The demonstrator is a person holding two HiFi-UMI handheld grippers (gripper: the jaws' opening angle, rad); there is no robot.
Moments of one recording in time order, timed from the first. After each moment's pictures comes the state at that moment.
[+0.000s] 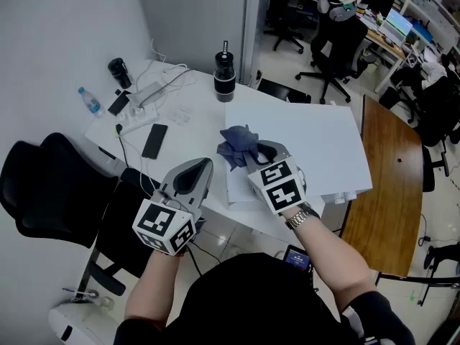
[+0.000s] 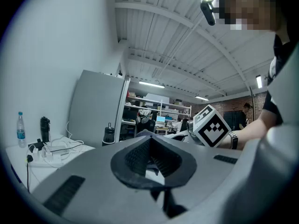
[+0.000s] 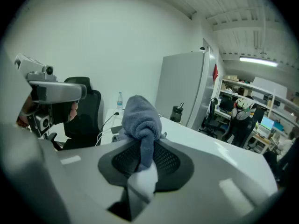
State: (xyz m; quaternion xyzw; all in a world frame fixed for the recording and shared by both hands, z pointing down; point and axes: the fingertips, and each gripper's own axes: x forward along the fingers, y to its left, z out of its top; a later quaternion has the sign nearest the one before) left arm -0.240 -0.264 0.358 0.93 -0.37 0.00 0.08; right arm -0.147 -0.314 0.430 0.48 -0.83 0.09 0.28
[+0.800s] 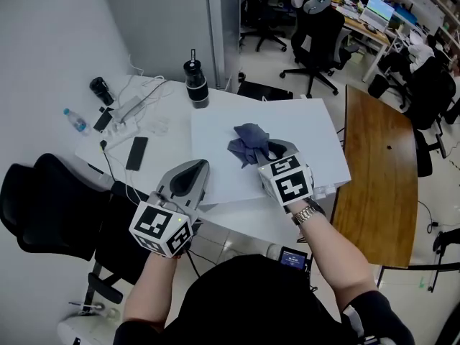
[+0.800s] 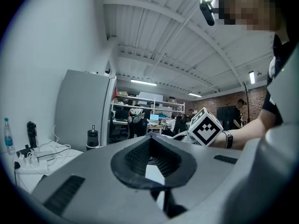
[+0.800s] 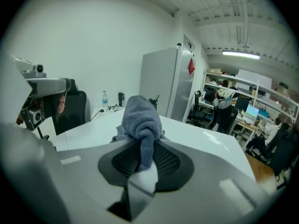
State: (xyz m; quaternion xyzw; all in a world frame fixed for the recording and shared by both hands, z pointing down) left arm -0.154 -0.249 0.341 0.94 -0.34 0.02 0.06; right arm -0.018 -0.300 0.429 0.53 -0.79 0.13 0.27
